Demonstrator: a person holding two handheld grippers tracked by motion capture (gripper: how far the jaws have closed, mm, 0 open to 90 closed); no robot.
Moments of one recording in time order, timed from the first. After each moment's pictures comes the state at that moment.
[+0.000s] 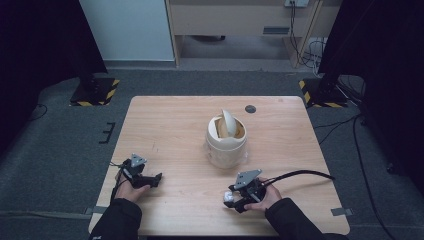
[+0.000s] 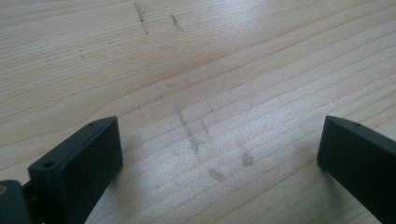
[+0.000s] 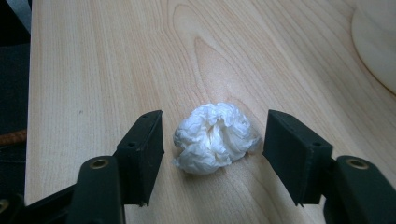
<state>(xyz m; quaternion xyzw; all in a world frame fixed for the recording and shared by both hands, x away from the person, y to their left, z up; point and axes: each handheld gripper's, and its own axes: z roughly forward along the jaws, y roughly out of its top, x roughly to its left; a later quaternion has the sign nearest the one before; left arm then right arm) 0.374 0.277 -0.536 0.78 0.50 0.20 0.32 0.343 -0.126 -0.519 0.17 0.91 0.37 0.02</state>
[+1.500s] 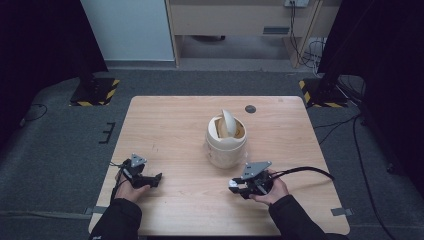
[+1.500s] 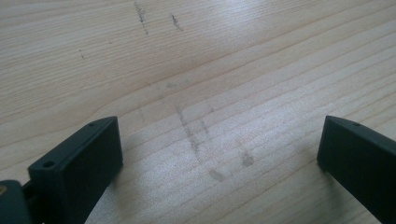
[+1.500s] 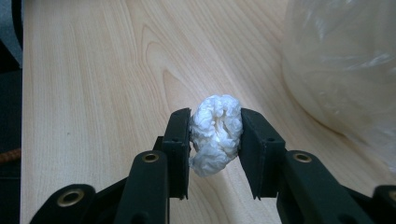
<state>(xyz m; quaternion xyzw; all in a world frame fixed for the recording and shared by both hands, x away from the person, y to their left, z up) 0.374 0.277 -0.536 0.78 0.50 0.20 0.32 0.353 -0.142 -0.487 0.18 0.90 0.39 0.06</state>
